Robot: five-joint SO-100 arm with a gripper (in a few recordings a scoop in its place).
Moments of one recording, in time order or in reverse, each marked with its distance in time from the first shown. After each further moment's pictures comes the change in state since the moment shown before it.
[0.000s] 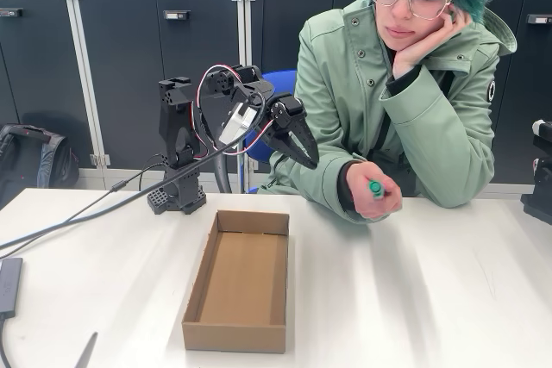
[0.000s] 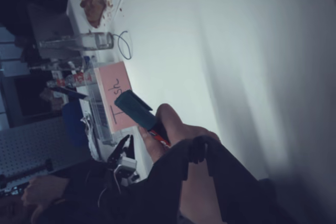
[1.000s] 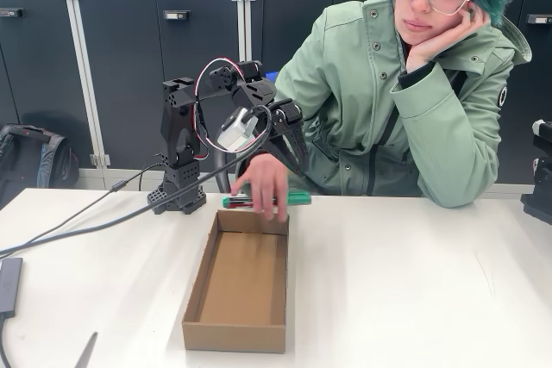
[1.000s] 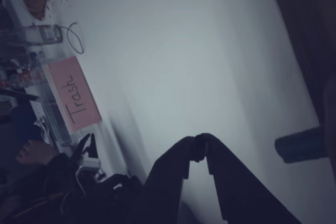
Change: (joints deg) arm -0.1 -3.5 -7.3 14.7 -0.8
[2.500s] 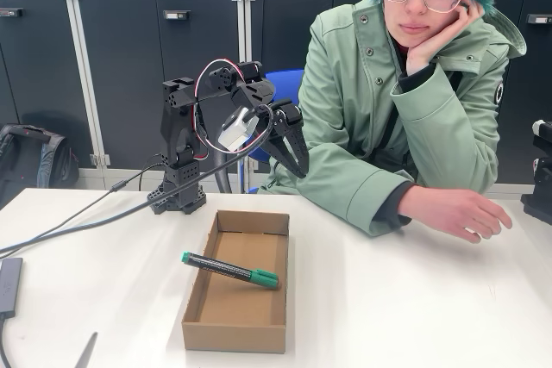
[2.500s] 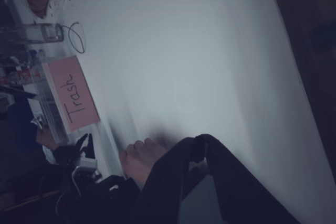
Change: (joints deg) arm 0.1 0.0 0.6 -1.2 -2.0
